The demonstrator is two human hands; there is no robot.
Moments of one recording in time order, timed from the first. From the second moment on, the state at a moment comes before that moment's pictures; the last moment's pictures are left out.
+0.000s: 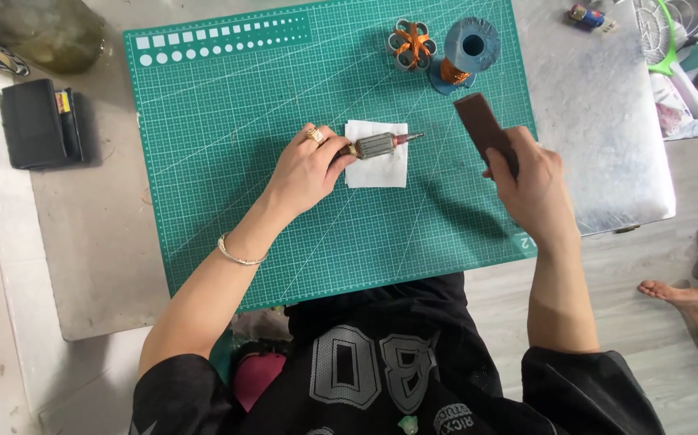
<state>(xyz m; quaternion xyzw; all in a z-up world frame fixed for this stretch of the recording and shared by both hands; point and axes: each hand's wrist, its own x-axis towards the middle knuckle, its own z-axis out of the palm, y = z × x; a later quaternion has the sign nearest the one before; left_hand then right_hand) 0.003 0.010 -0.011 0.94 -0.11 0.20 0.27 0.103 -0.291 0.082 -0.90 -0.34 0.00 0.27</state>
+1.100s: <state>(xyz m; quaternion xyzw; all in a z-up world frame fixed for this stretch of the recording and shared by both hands) -0.005 0.010 0.004 0.93 -0.11 0.14 0.31 0.107 -0.269 0.098 -0.89 -0.32 0.10 0.32</state>
